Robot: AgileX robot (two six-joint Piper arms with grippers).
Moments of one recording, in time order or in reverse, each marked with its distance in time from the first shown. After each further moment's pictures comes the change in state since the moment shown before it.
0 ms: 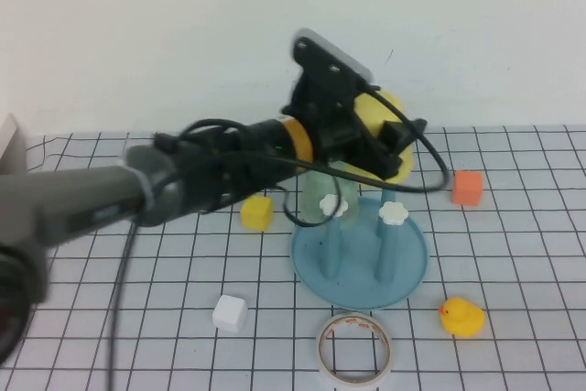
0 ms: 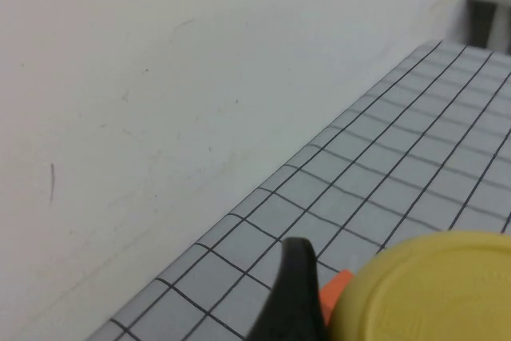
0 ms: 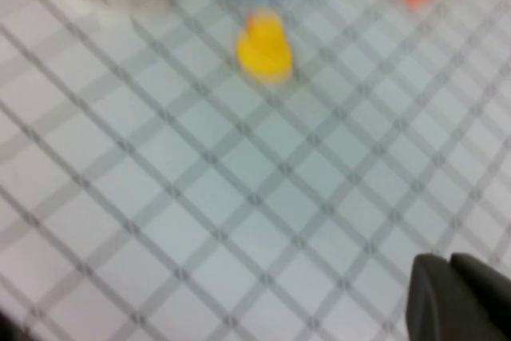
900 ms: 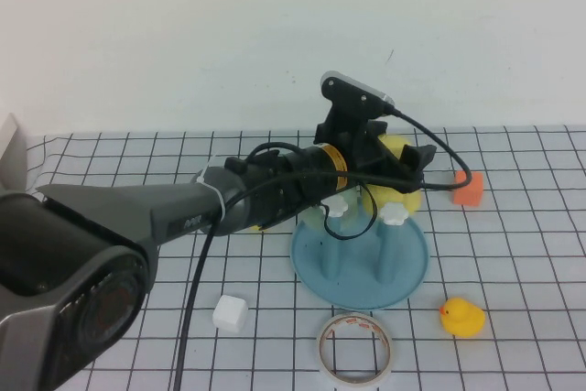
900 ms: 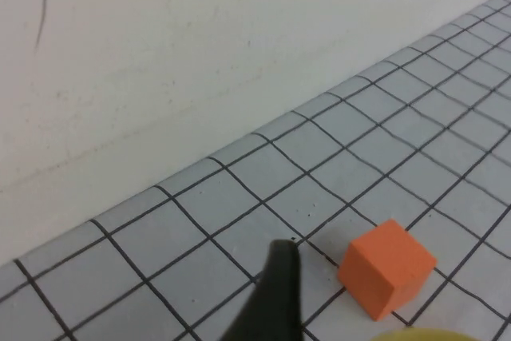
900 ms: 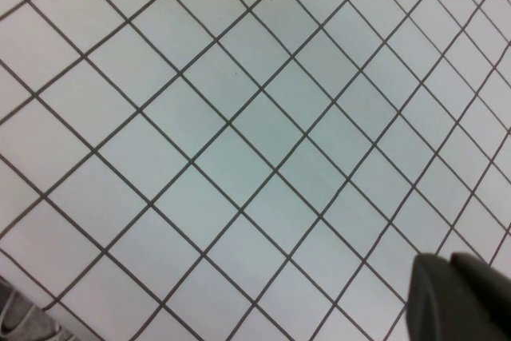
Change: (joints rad) right arm 0.000 -0.002 0.028 -0.046 0.122 0.000; left arm -0.052 0.260 -0.217 -0.152 0.123 -0.015
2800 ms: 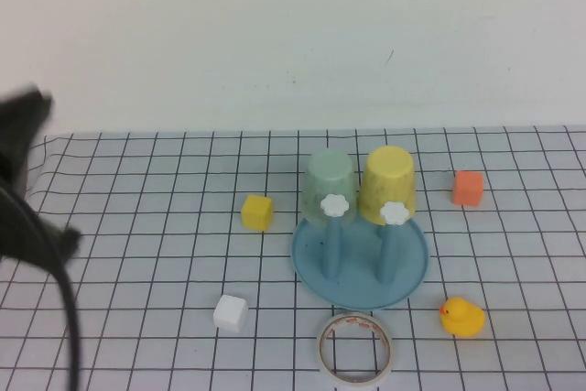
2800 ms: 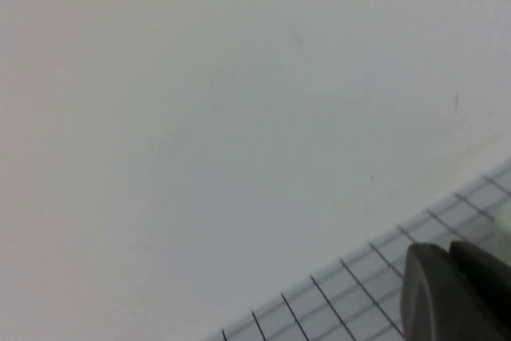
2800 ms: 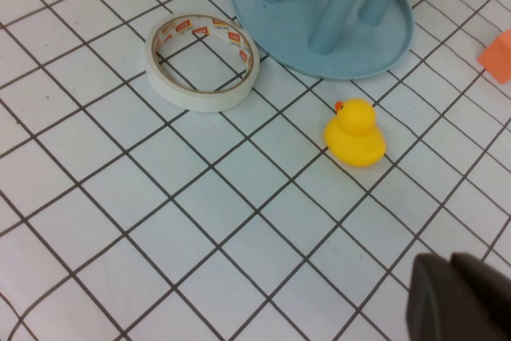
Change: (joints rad) right arm 0.000 0.000 0.181 0.070 -0.500 0.108; left arm 0.030 -1.532 0.863 0.274 0.708 0.112
